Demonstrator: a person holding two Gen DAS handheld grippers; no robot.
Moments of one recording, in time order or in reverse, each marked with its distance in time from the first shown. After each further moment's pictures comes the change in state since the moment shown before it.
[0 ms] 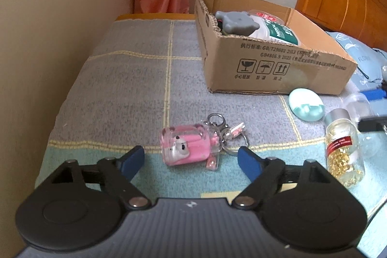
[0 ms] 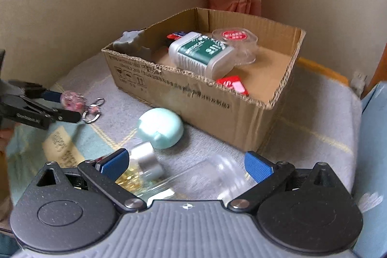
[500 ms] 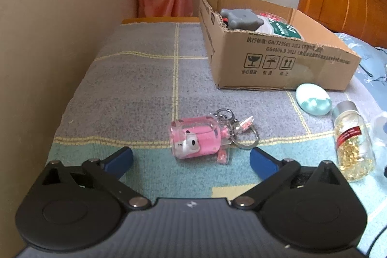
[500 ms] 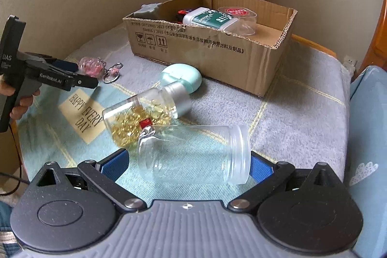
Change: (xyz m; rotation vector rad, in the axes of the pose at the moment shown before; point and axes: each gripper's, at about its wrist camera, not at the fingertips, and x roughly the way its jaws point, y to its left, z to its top) left arm 0.002 0.001 -0.012 0.027 -0.042 0.042; right arm -0.033 0.038 -0.056 -0.004 0.035 -0.067
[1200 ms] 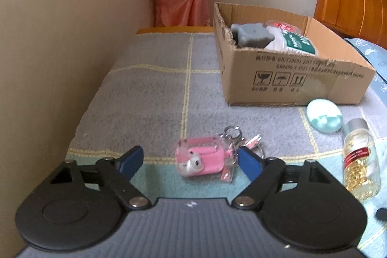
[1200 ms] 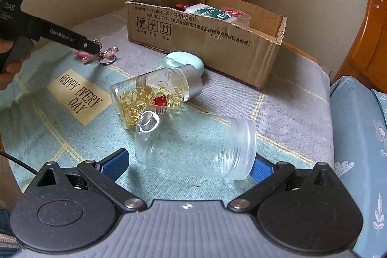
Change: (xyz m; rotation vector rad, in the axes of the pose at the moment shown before) left arm -0.007 -0.006 0.014 -0.025 -0.018 0.097; right arm 0.004 0.046 -0.021 -0.045 -0.019 -0.178
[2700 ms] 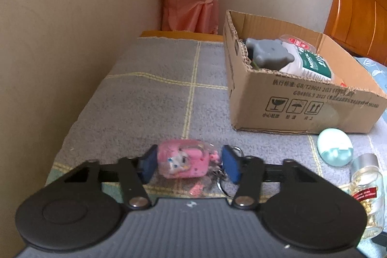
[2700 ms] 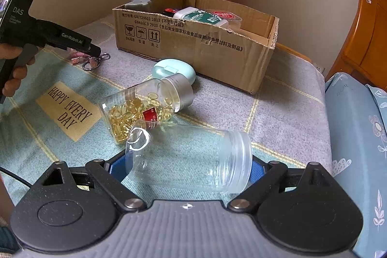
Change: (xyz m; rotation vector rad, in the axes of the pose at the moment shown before) left arm 0.026 0.003 0.019 -0.083 -0.024 -0.005; right arm 0.007 -0.001 0.010 0.041 -0.008 -0.035
